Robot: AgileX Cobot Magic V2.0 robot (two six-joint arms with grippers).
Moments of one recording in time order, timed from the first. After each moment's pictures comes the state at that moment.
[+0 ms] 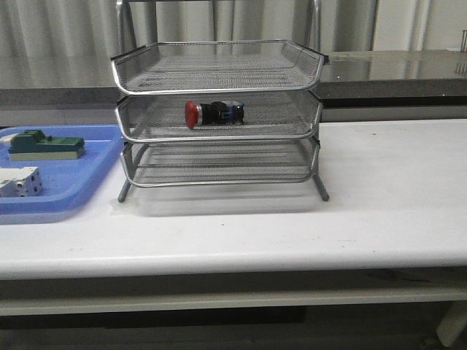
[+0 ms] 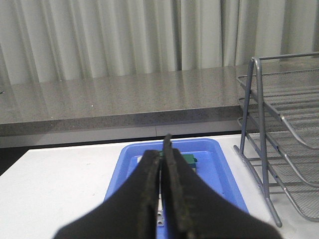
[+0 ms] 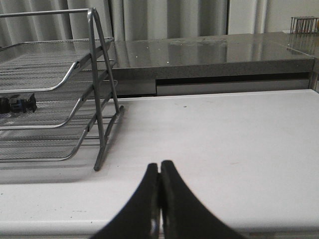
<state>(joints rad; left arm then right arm) 0.03 0.30 -0.25 -0.25 -0.01 0.33 0.07 -0.01 0.03 -0.06 0.06 0.12</state>
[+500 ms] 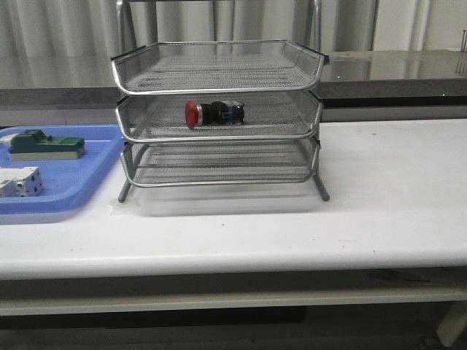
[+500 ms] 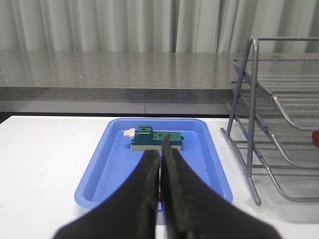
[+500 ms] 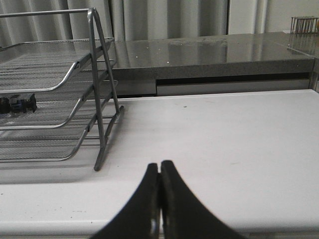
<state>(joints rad) 0.03 0.25 -0.16 0.16 0.01 -0.19 0.07 -0.01 0.03 -0.06 0.06 0.12</state>
